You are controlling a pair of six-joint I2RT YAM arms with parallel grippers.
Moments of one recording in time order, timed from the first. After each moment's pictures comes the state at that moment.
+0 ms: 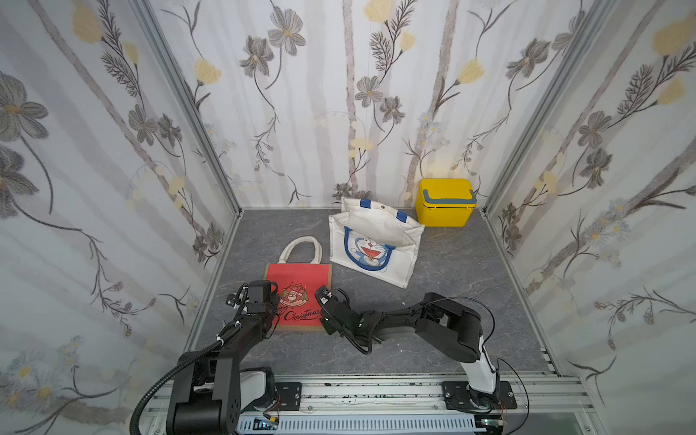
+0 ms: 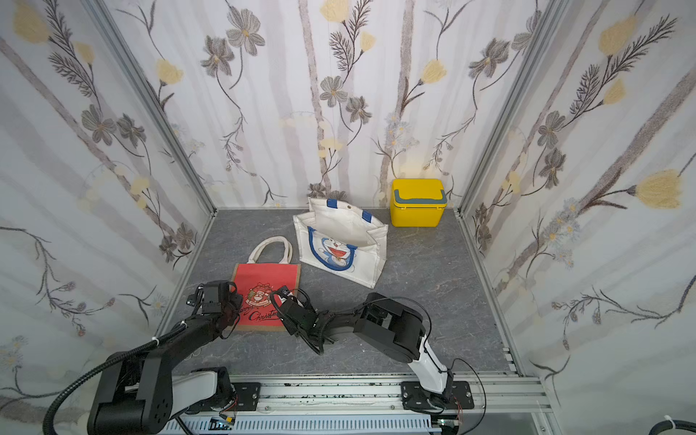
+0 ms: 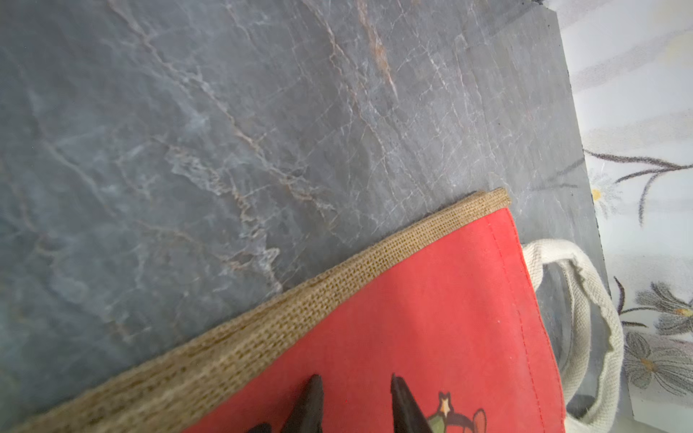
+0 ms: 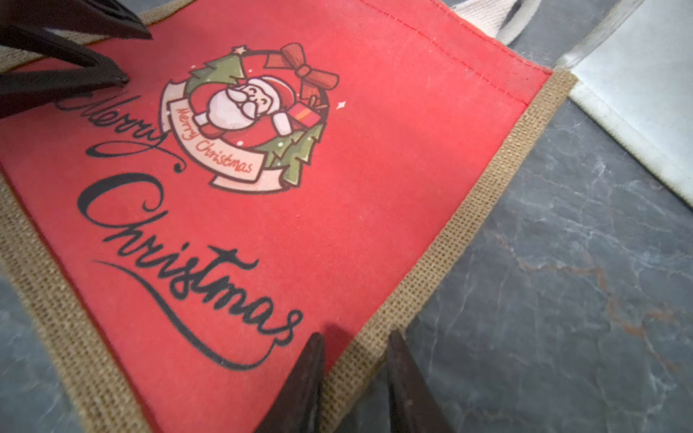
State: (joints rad) left arm 0.04 1.24 0.35 0.03 -0.14 -1.24; right arm 1.18 2.10 1.18 0.21 0.35 0.30
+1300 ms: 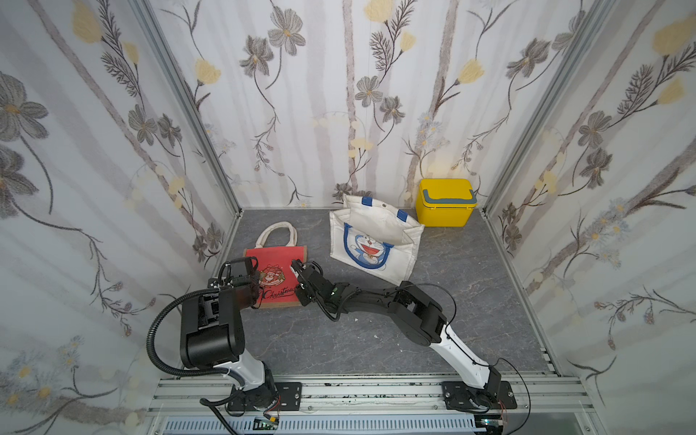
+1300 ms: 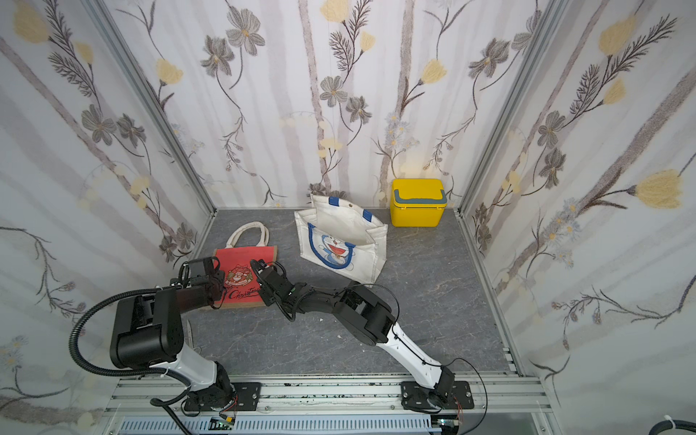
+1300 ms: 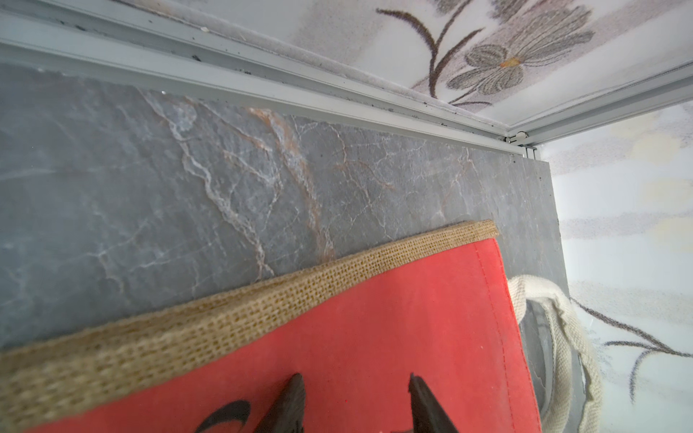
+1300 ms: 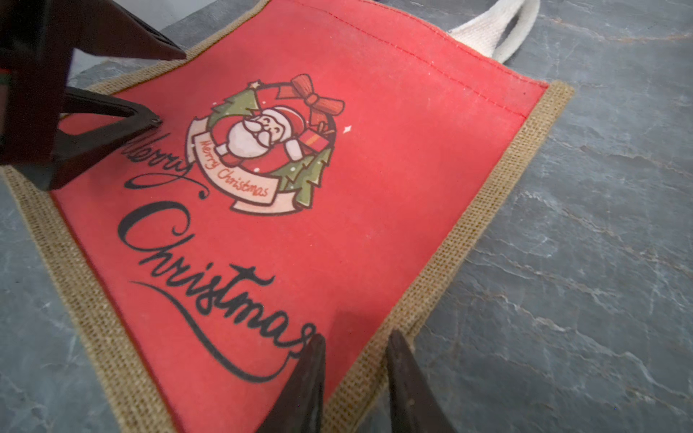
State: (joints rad) left arm 0.24 1.61 0.65 0.16 -0.18 -1.26; right arm 1.09 2.44 1.81 0.02 0.19 0.23
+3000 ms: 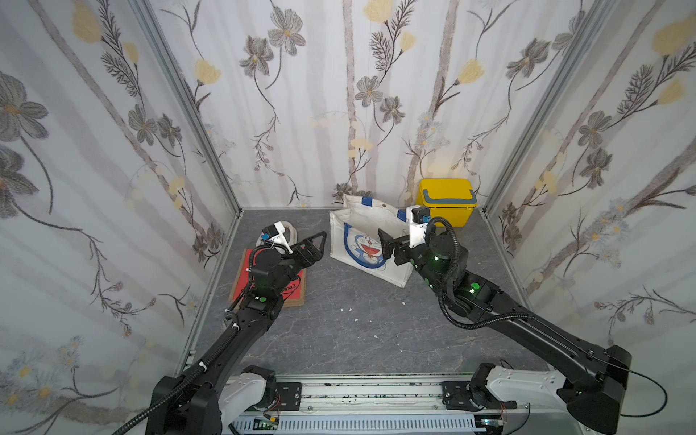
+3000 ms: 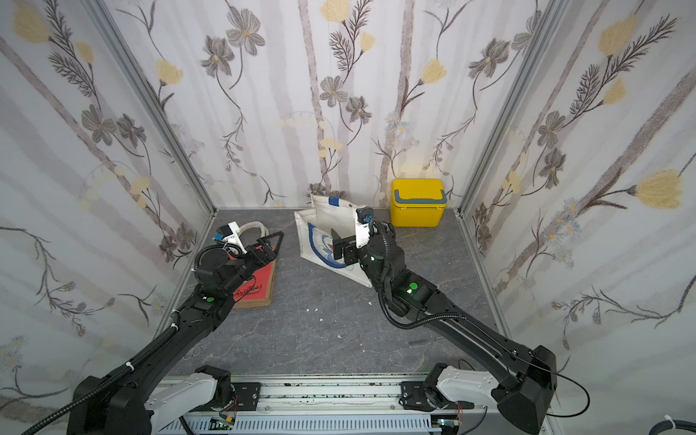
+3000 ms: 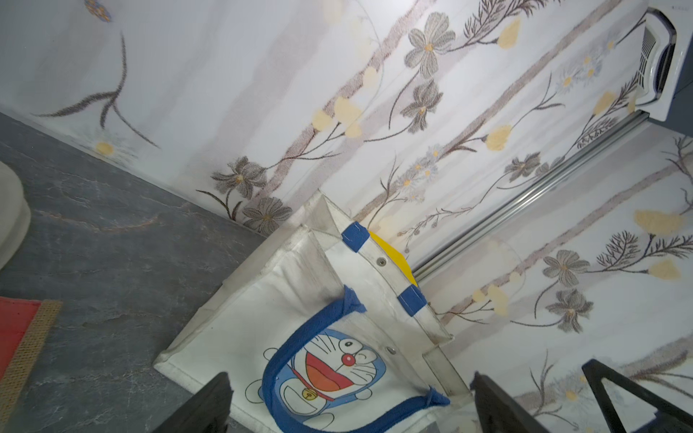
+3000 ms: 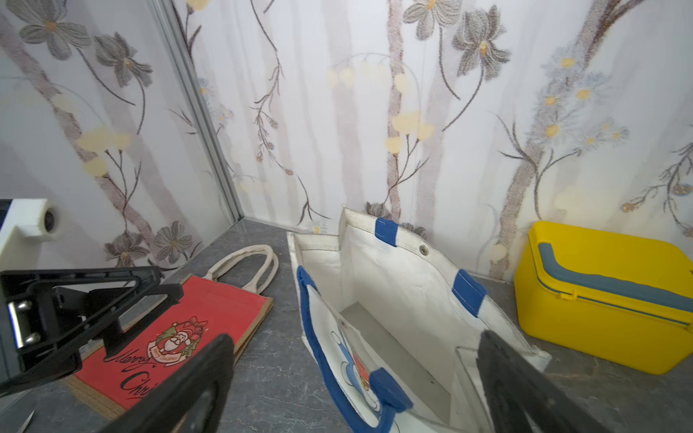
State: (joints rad) left arm -0.28 1.07 0.64 0.39 0.27 -0.82; right arm 0.80 1.17 1.10 -0.03 0.37 0.12
